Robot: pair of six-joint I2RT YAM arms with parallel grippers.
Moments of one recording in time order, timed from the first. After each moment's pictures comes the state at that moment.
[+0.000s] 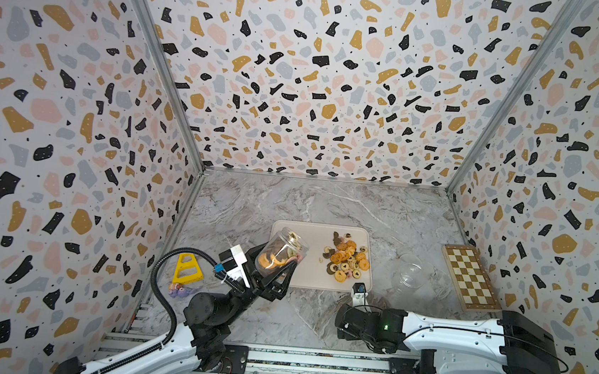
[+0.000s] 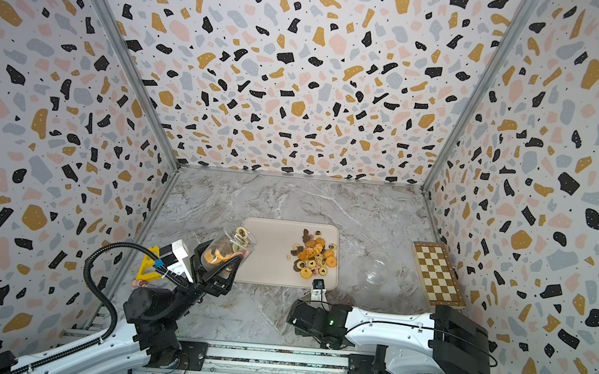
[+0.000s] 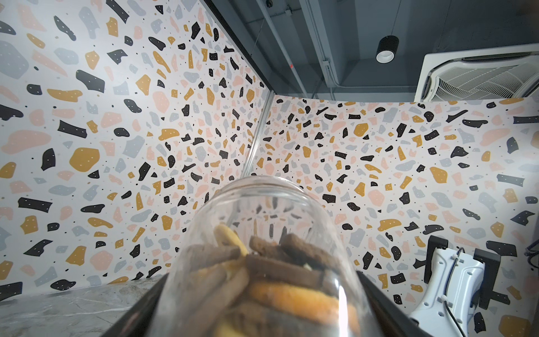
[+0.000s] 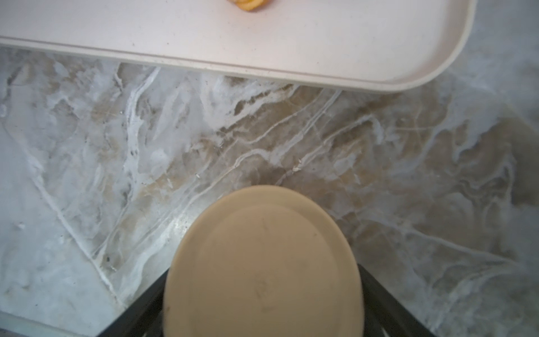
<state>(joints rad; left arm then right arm) -0.90 0.51 0.19 0.89 -0.05 -0.35 1.32 1.26 0.58 -0.56 0.33 1.09</state>
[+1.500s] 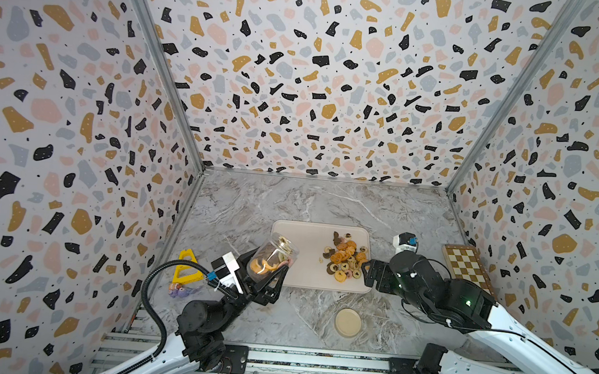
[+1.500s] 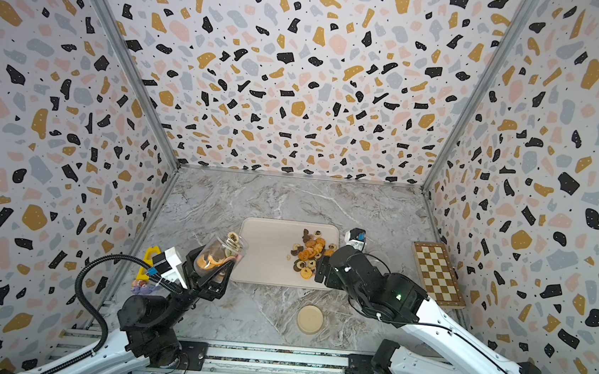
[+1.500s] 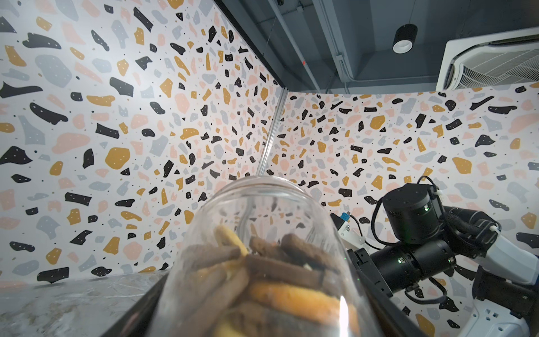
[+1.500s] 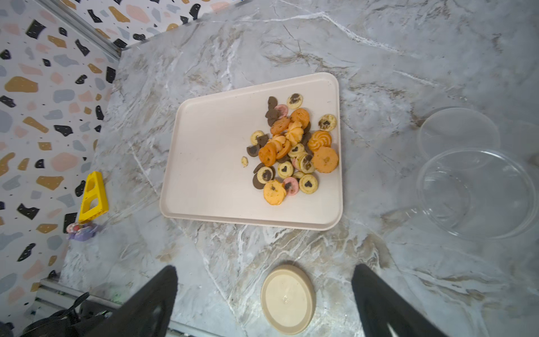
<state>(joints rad) -0.87 0.36 0.10 0.77 -0.08 -0.32 0.95 0.92 1.04 -0.93 0.33 0.85</state>
